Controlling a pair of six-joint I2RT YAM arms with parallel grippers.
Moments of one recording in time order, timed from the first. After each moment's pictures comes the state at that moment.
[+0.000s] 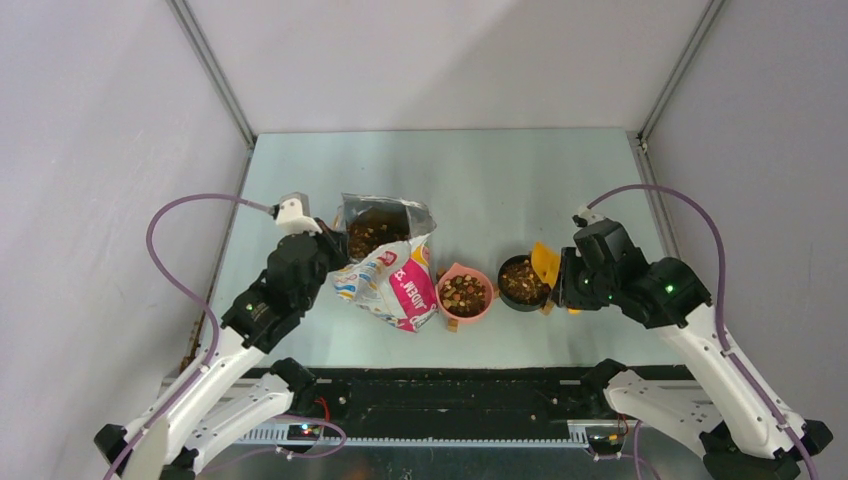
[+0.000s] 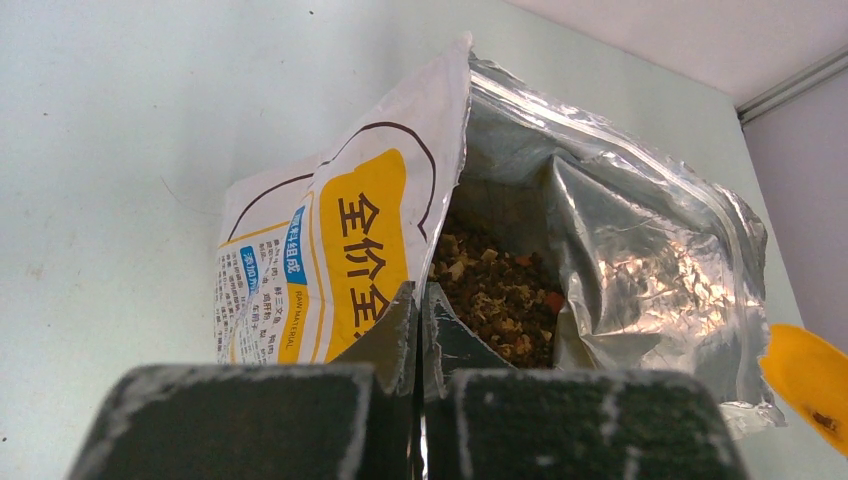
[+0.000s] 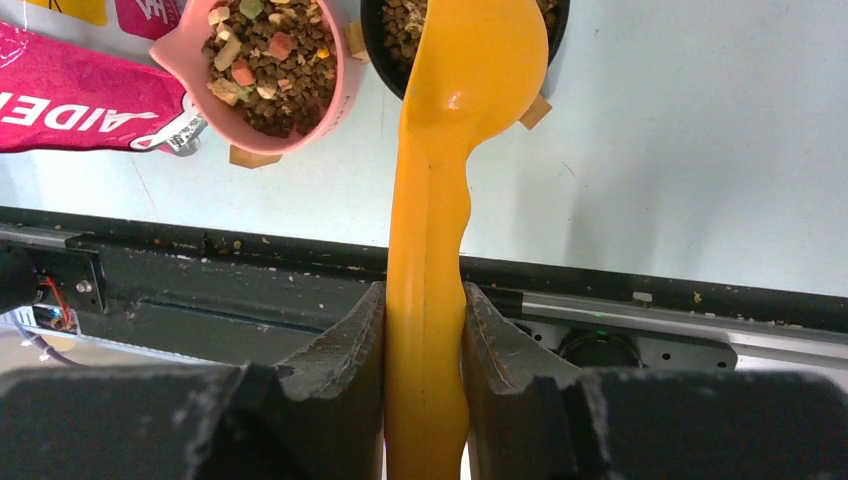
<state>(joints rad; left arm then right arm) -0.62 0.71 0.76 -0.38 -0.47 -0.59 0.61 0.88 1.18 -1.27 0.13 0.57</state>
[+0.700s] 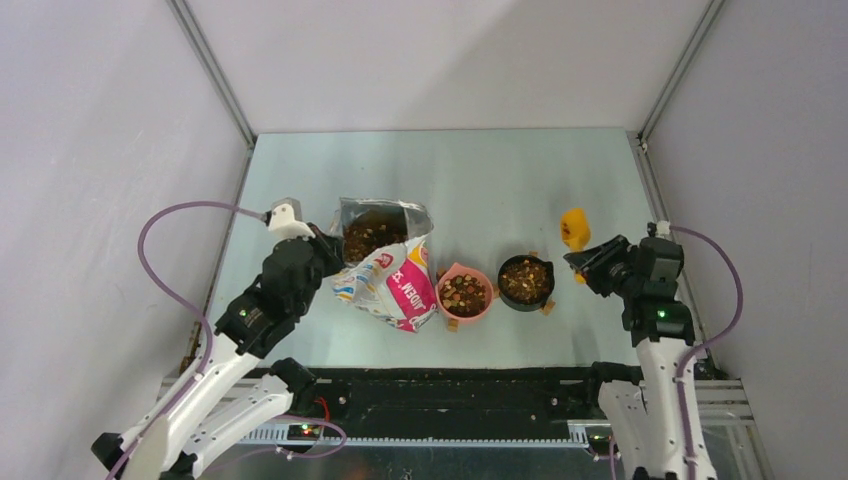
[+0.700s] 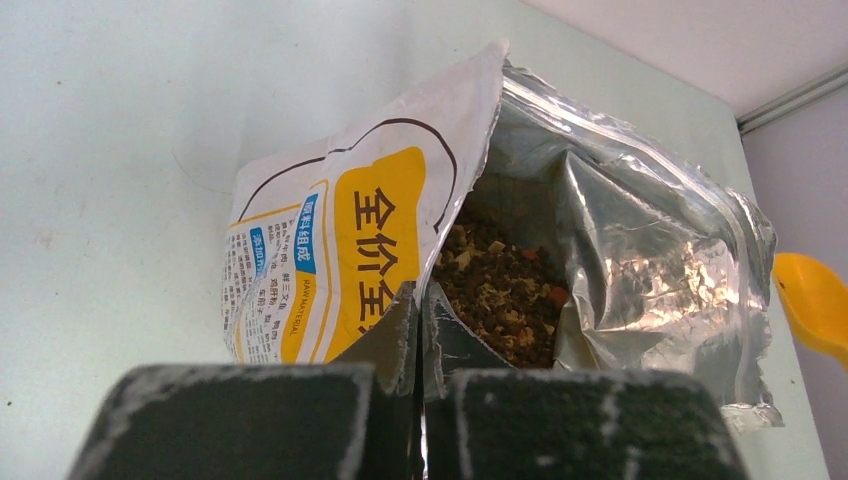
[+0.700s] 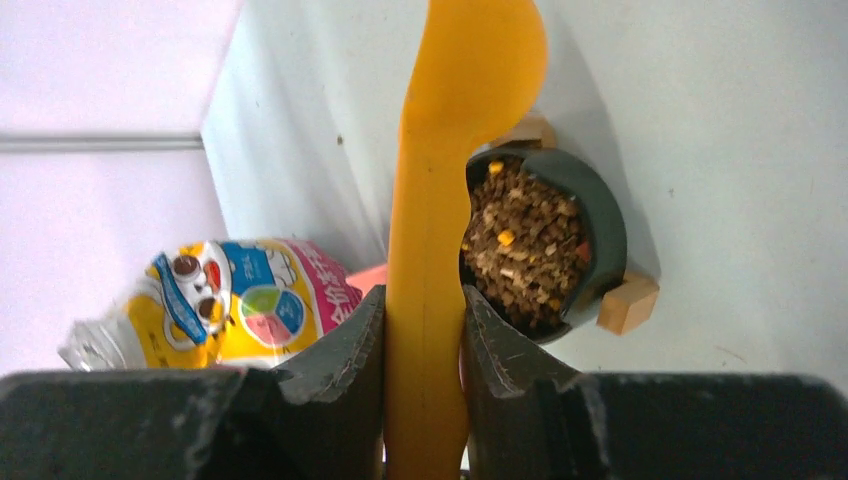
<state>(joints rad) -0.61 0.66 0.76 -0.45 -0.48 -0.64 -0.05 0.64 0.71 -0.63 -0.29 0.82</state>
